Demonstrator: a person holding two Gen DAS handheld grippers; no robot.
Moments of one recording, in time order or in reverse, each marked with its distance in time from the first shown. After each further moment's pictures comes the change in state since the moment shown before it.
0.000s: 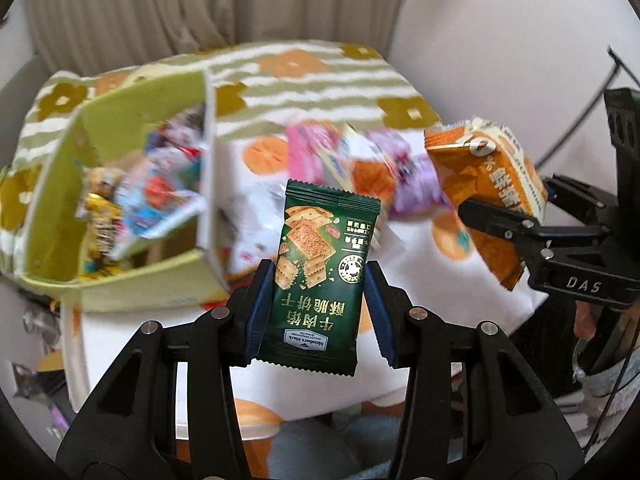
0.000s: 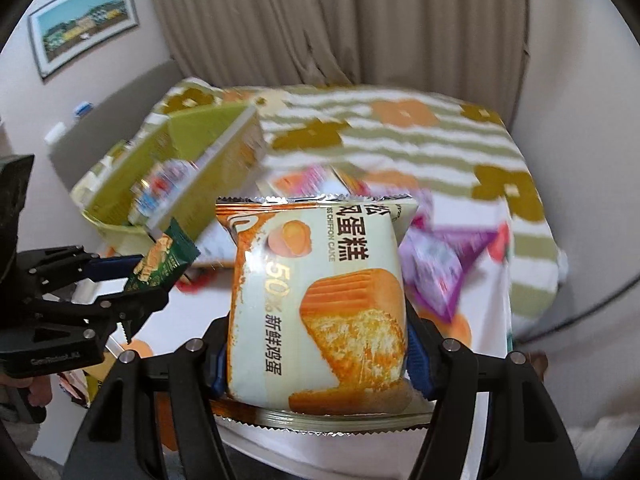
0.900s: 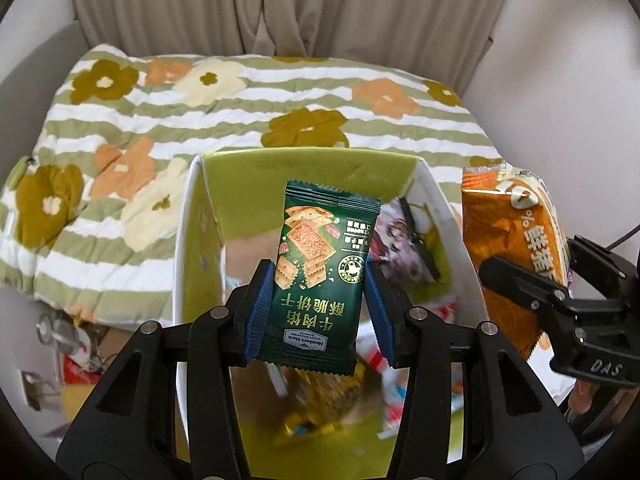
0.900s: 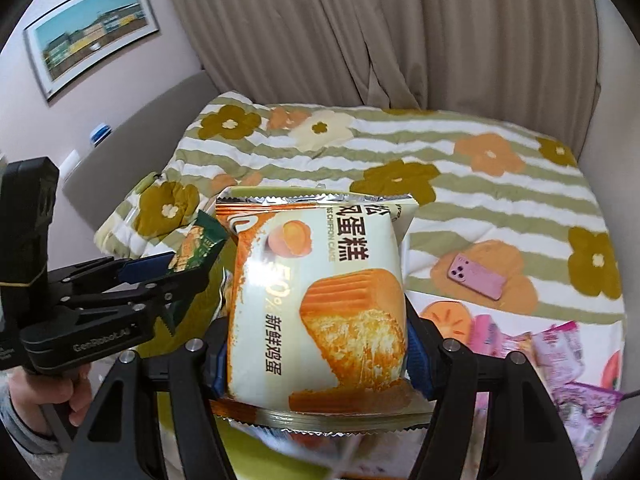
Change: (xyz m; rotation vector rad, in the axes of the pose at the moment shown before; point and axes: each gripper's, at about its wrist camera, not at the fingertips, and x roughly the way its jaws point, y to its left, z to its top) left arm 0.051 0.276 0.150 -0.126 0.016 0.036; right arm 0.145 0.156 0.190 0.053 0.023 0.093
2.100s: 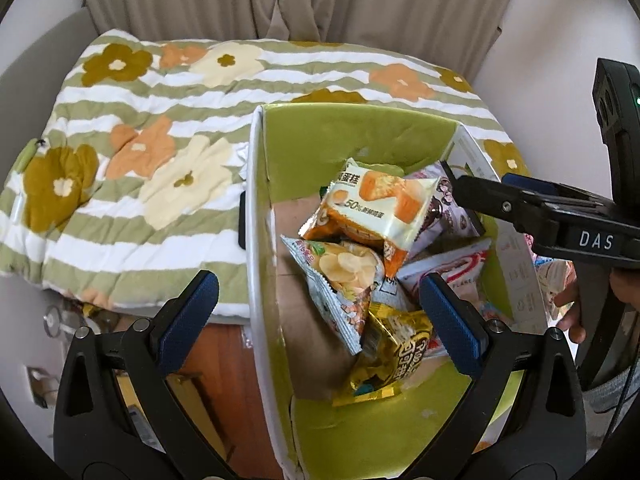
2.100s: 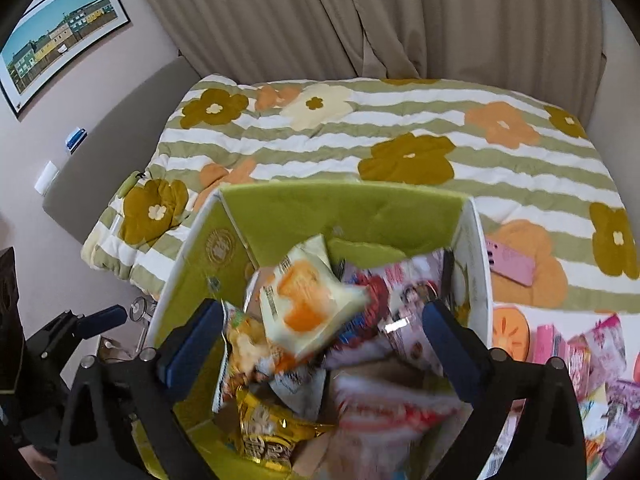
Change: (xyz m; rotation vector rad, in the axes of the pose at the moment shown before) left arm -0.012 0.055 -0.046 0.005 0.030 0.021; right arm 0.069 0.029 0.022 0.069 0.084 -0.016
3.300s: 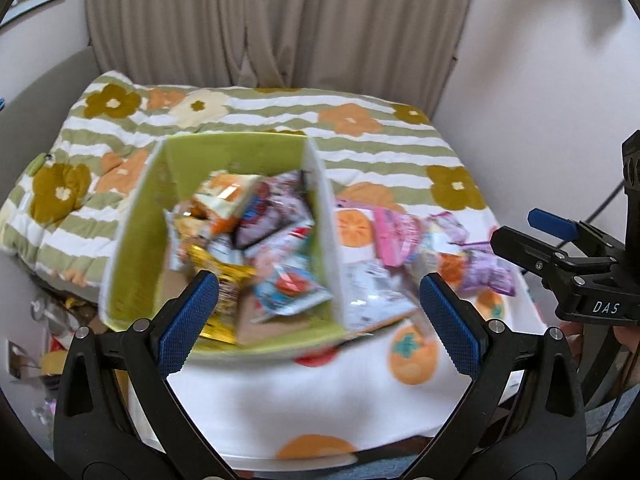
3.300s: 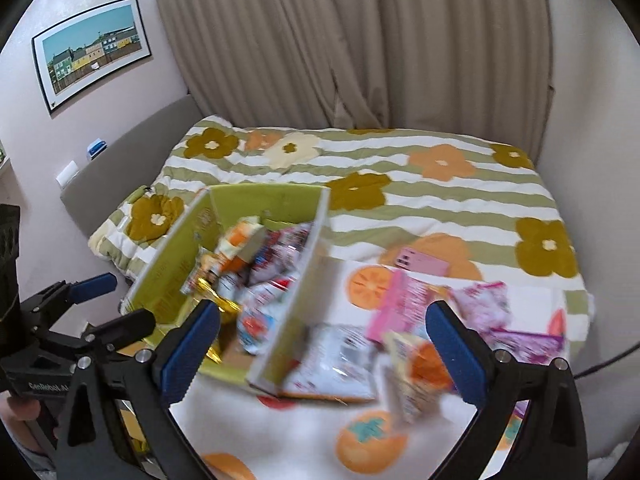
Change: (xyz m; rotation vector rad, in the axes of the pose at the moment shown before) left arm -0.099 -0.217 -0.086 -0.005 -0.190 -0.013; right arm -0.196 -0.110 -0.120 -0.068 -0.205 -0.070
